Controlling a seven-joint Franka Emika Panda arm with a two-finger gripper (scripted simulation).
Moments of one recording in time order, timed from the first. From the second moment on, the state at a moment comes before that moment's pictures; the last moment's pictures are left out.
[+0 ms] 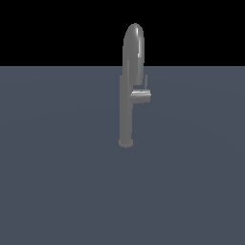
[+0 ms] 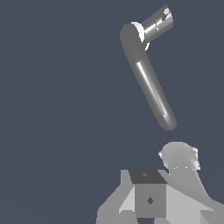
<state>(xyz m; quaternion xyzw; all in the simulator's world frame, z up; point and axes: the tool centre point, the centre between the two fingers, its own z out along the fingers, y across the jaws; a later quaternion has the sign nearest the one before) -0.113 -0.005 0.472 -0.94 0.19 0.20 0.19</state>
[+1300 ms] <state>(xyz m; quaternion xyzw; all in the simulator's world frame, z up) 0.009 -0.056 0.359 -0.73 0.39 0.41 0.39</state>
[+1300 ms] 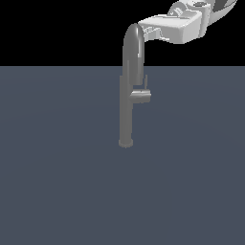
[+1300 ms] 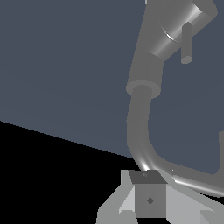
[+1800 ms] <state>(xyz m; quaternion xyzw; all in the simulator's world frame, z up) 0.033 -0.070 0.291 -0.60 0.45 0.48 0.45</state>
